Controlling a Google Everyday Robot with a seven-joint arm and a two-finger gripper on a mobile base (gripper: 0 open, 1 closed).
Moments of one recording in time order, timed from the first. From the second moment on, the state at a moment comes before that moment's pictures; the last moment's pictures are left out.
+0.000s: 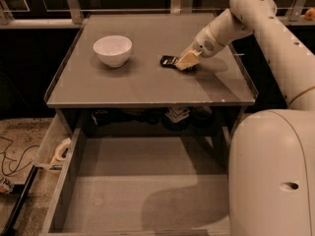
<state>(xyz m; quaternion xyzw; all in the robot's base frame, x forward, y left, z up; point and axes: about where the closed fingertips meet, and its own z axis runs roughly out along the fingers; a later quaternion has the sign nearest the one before) 0.743 -0.117 0.834 -0.51 0.79 0.20 0.28</state>
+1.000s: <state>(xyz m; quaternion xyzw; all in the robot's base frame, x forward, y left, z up) 0.722 -0.107 0.850 -0.52 0.78 0.23 0.29</state>
